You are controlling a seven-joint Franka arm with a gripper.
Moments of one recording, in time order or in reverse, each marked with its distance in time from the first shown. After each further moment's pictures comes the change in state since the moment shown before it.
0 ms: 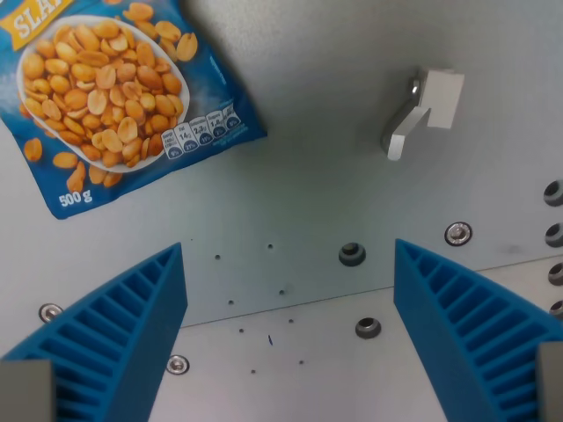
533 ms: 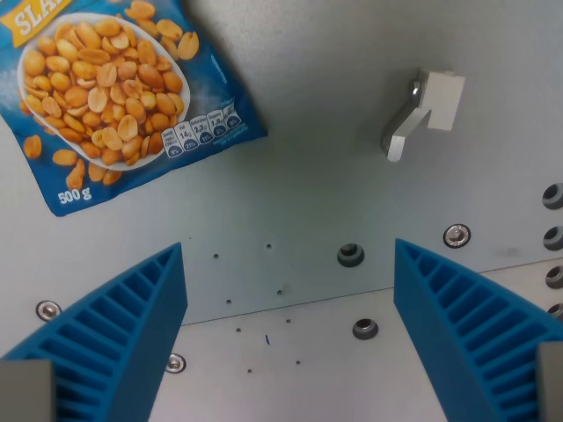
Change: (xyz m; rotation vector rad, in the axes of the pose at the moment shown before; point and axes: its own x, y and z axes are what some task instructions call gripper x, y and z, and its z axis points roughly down) arm 0.000 0.000 0.000 0.000 0.000 -0.023
